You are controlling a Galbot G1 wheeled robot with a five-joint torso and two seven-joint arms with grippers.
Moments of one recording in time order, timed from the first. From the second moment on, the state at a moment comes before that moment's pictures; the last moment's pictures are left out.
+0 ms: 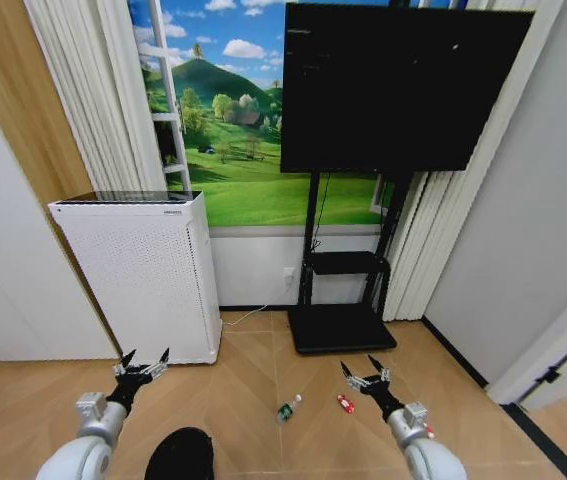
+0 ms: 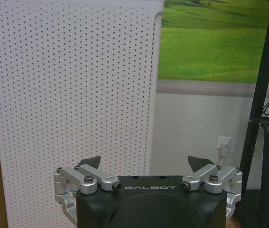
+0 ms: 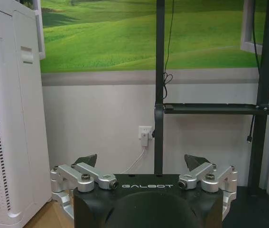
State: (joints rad) left arm 1.49 -1.25 -0.82 -1.93 -0.43 0.19 0.13; right arm -1.42 1.32 0.68 1.68 0.27 0.09 -0.31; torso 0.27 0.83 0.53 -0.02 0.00
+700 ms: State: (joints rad) left arm 1.47 -1.21 -0.82 -1.93 -0.45 0.19 0.13; right arm -1.45 1.36 0.74 1.69 0.30 0.11 -0.28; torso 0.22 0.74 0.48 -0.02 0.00
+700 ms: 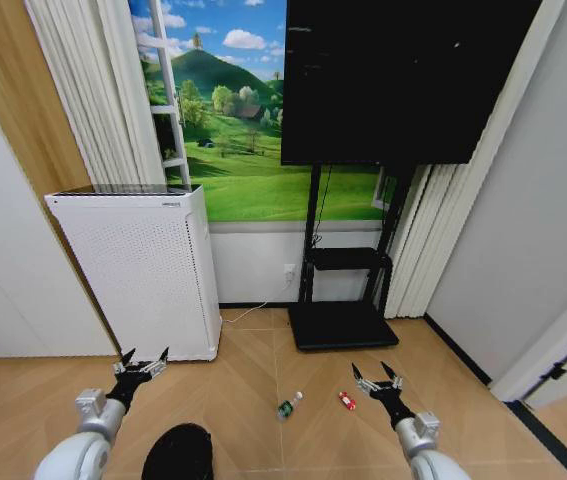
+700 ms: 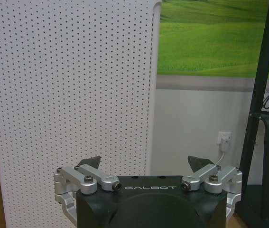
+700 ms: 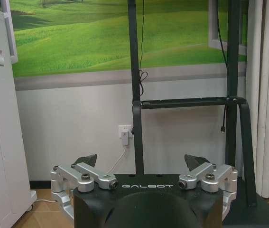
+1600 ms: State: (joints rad) left arm 1.48 -1.21 -0.82 -1.95 -0.45 0.20 0.12; right arm -1.44 1.34 0.76 1.68 0.37 0.14 -0.27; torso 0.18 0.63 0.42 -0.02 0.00
